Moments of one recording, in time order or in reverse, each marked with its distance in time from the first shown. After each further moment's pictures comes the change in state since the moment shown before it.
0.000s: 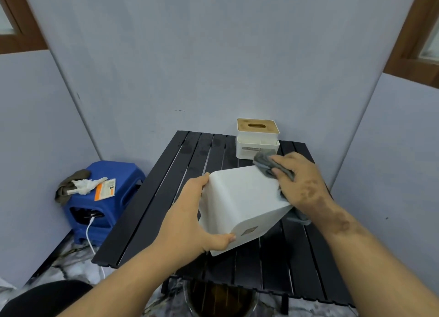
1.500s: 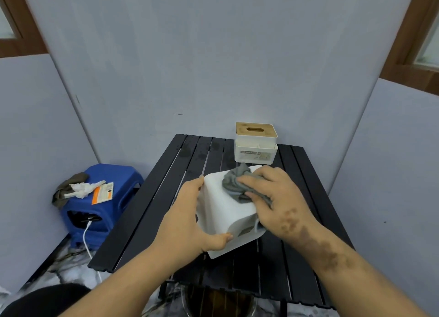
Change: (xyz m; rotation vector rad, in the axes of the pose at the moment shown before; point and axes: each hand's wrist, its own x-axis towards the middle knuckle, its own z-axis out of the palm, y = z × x) left_hand 0.005 -0.005 0.003 -0.032 0.025 -0.011; right_hand -0.032 -0.037 0.013 -0.062 -0.029 -0.386
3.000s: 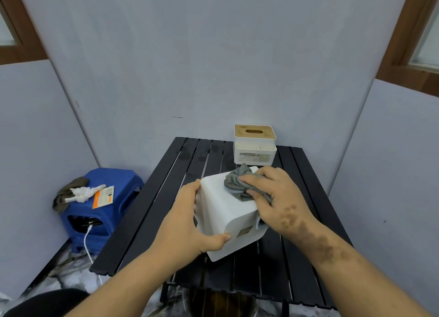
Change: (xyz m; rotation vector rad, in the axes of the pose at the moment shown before) left_hand 0.002 -0.009 -0.001 -0.017 0.000 0.021; right_hand 0.002 0.012 0.009 -0.011 0.064 0.028
